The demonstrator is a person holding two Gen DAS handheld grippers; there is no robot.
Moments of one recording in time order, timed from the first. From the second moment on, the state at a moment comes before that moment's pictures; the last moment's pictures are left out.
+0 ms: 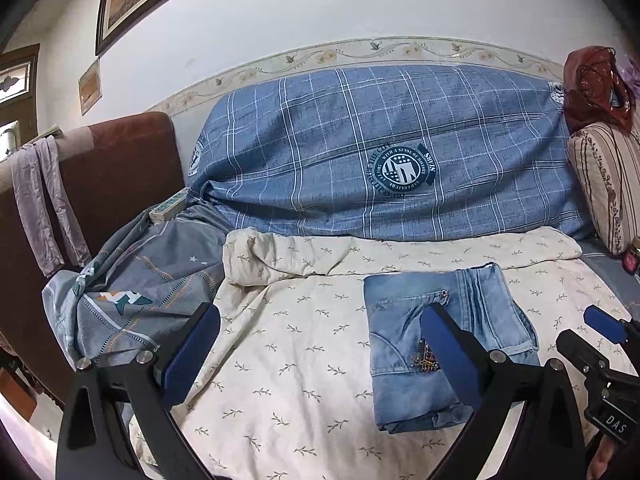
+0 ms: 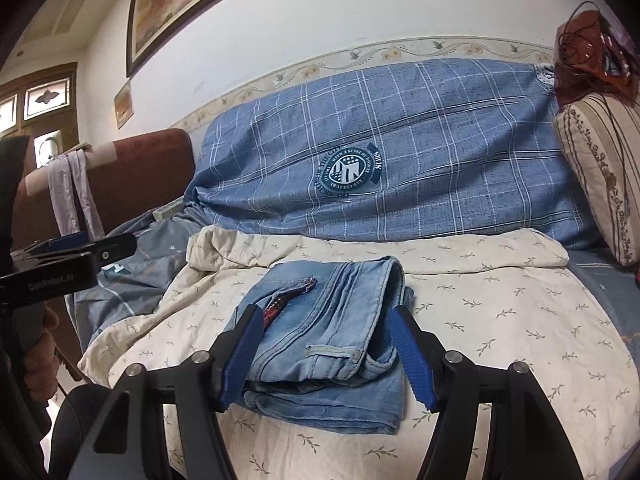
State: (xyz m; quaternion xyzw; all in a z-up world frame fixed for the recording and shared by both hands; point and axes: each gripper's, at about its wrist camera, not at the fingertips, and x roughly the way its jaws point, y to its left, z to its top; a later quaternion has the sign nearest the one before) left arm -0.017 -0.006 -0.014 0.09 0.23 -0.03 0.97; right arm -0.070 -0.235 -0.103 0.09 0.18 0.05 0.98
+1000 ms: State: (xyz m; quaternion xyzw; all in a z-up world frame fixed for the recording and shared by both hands) left arm -0.019 -0.008 -0.016 0.10 0.23 -0.03 0.97; right arm -0.066 -0.228 -0.108 0.07 0.19 0.04 0.98
